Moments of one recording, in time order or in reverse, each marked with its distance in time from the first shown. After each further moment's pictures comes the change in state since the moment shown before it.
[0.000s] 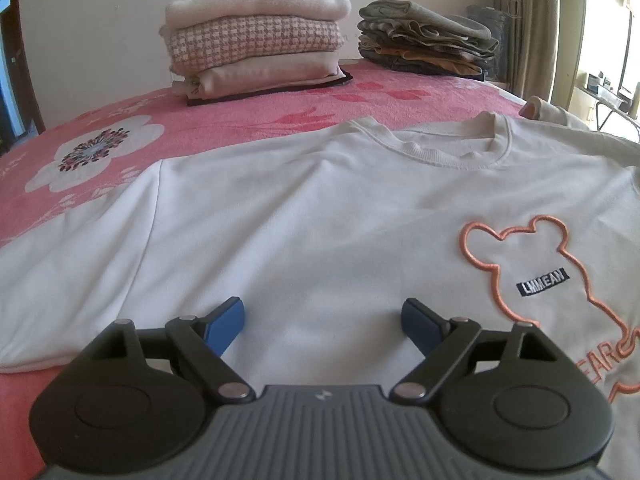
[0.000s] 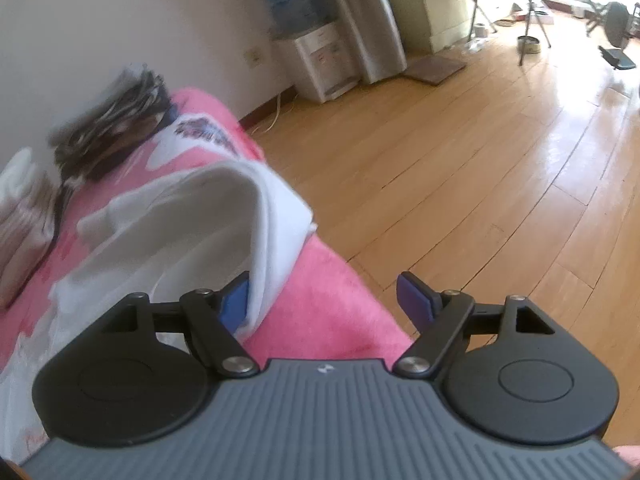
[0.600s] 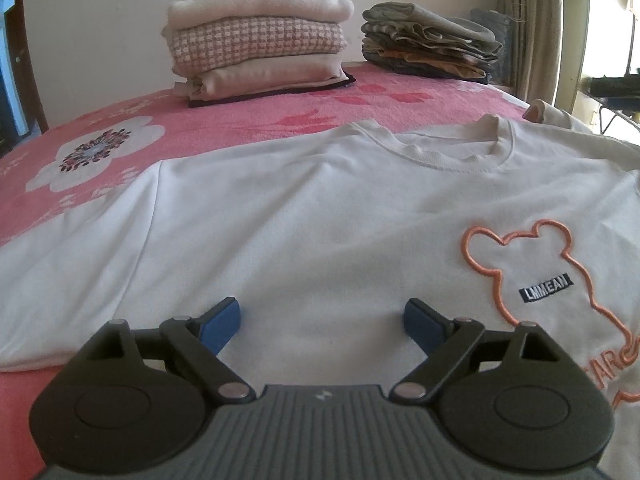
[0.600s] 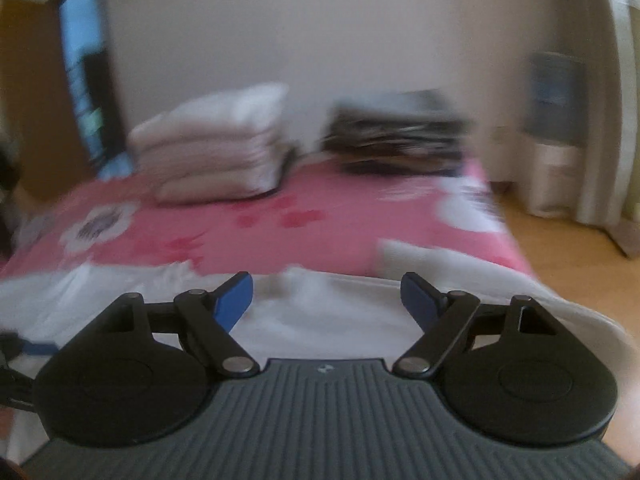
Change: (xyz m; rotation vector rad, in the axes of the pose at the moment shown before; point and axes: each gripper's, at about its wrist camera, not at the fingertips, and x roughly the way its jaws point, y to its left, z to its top) left arm 0.004 -0.002 0.000 -0.007 -0.012 0.008; right arm -0.015 0.208 -0.018 -0.642 -0.111 0.472
